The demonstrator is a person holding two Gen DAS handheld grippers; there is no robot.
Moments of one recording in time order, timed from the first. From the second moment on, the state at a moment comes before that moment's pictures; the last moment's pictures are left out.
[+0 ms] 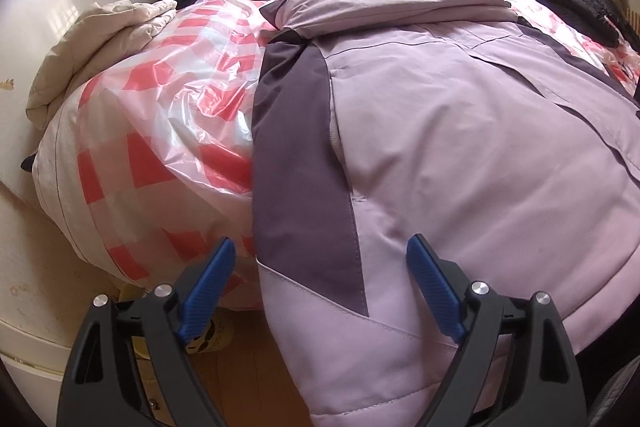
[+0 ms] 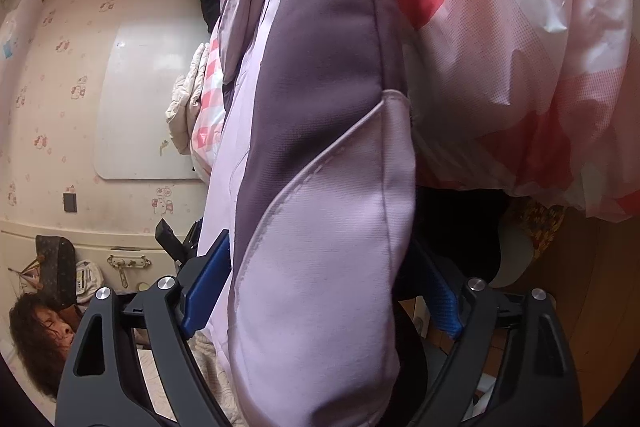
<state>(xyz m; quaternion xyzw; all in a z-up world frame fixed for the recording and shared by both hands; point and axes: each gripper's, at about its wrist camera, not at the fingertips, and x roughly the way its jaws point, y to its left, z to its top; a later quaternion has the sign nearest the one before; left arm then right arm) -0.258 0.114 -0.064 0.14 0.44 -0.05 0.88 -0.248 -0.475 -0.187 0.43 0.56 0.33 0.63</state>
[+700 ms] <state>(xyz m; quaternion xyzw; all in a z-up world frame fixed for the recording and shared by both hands) -0.233 0.174 -0.073 -0.11 0.50 -0.19 0.84 -0.249 -0.487 -0.190 0.44 0.55 0.34 0.62</state>
